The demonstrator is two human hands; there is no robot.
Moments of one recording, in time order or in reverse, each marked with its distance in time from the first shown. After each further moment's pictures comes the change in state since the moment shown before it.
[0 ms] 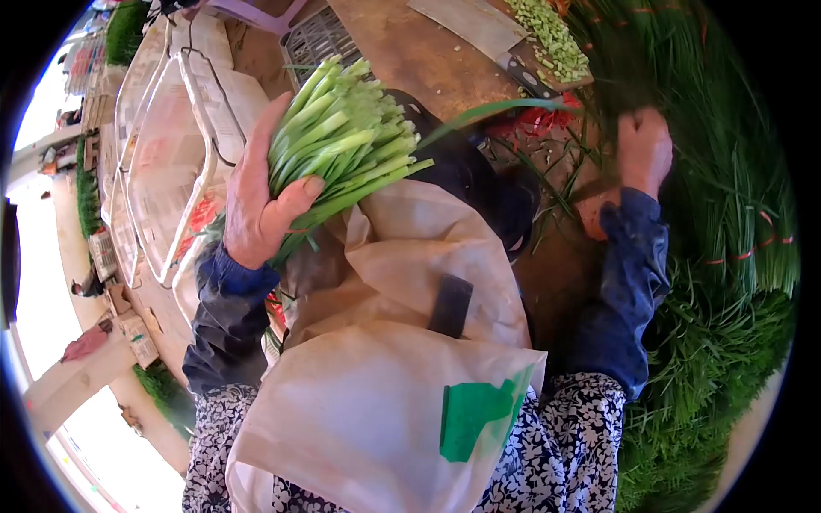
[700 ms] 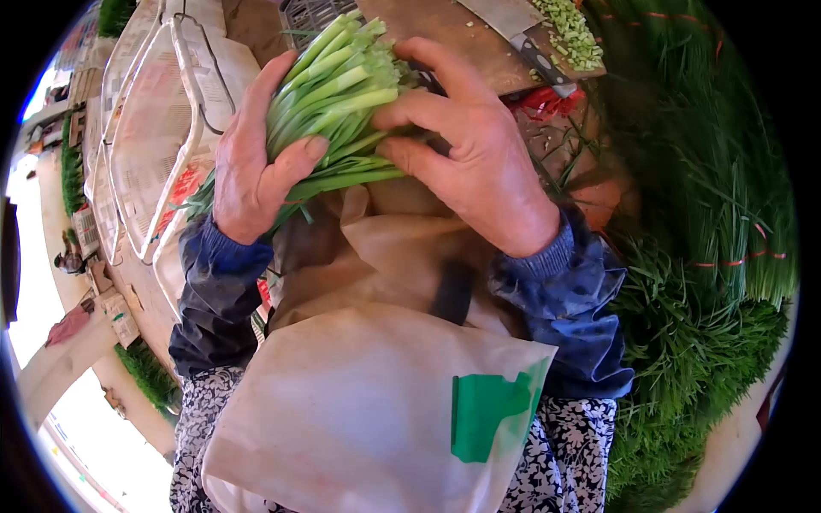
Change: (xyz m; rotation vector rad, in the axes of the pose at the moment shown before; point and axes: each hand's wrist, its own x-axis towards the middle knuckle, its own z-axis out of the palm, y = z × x) left_hand 0.000 -0.004 0.007 0.074 0.065 0.046; right_hand -0.099 -0.210 -0.086 1.079 -0.461 -0.682
